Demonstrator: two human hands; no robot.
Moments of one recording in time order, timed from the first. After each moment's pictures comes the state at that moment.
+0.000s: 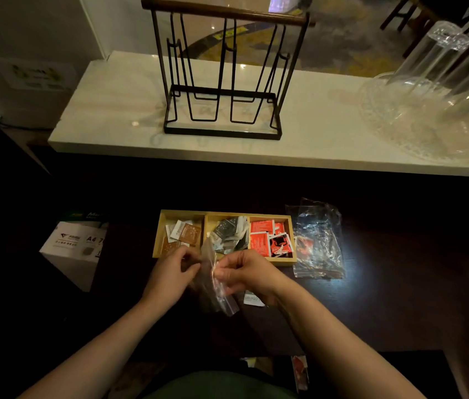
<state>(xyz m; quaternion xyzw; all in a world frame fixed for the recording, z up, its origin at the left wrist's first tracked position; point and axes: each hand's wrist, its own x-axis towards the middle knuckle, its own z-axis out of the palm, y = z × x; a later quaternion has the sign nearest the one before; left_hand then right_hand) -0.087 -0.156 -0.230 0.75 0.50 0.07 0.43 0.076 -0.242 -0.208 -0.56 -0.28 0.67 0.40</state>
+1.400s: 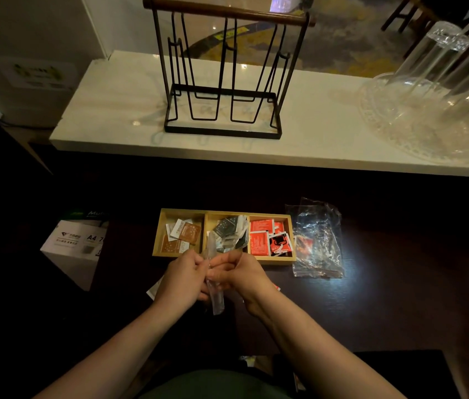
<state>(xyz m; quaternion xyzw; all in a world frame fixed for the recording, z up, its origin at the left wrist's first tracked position) -0.071 -0.179 -0.202 0.65 0.55 0.07 0.53 0.047 -0.241 -0.199 -0.64 -0.17 0.61 0.44</state>
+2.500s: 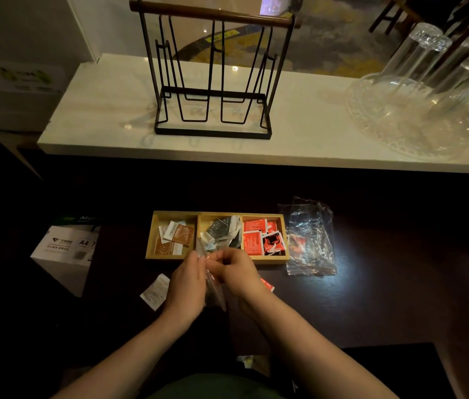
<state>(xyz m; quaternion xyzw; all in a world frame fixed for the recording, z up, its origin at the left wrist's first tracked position) -0.060 -0.200 -0.215 0.71 0.52 0.12 0.45 0.043 -0.238 -0.208 -0.71 -0.21 0.53 0.42</state>
